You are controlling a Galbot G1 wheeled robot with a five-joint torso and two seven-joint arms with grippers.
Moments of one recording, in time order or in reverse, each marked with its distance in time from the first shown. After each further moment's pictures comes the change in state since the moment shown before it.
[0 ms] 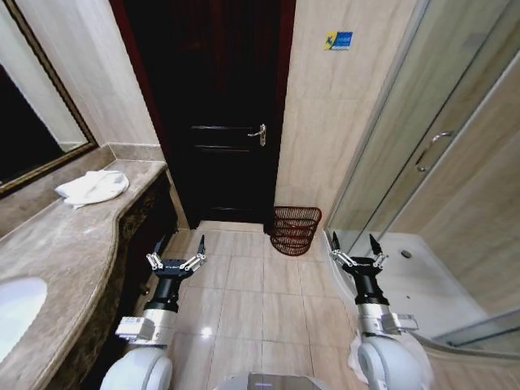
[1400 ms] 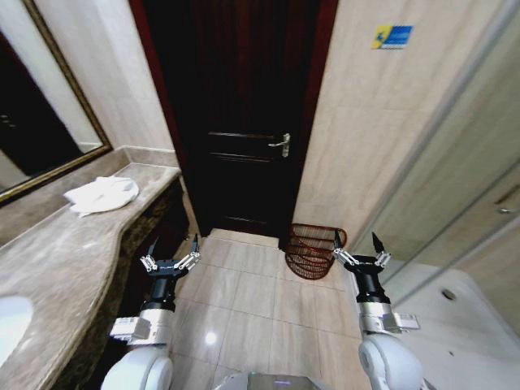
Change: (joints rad) left arm -0.008 -0.046 -0.013 0.007 -0.046 0.003 -0.023; right arm 0.014 -0.014 0.006 -0.018 0.009 0.038 0.002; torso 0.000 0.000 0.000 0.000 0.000
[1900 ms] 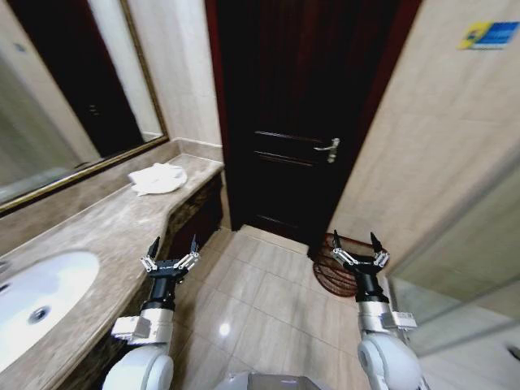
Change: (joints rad) left arm -0.006 -0.009 -0.005 0.014 0.016 -0.007 -0.034; right arm 0.007 -0.002 0.003 -0.013 -0.003 0.006 -0.005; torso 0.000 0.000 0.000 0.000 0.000
